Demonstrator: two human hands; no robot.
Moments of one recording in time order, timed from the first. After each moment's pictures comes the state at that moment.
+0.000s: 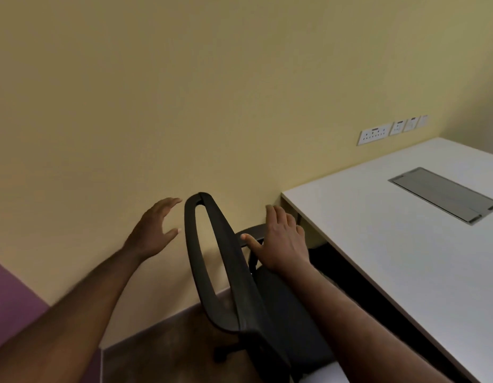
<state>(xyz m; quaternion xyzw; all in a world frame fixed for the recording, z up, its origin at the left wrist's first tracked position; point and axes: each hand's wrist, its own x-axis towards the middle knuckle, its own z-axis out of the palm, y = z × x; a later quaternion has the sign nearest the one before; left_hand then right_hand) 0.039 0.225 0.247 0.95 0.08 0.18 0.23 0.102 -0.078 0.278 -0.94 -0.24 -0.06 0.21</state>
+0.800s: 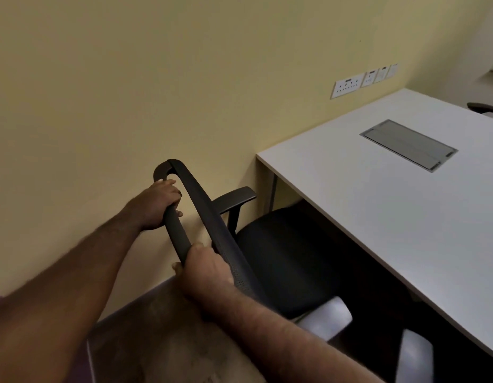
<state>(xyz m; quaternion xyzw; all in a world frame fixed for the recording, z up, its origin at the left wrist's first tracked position) 0.109 0.217 0.211 0.99 -0.11 0.01 0.02 0.011 0.013 0.223 -0.92 -0.13 0.21 0.32</state>
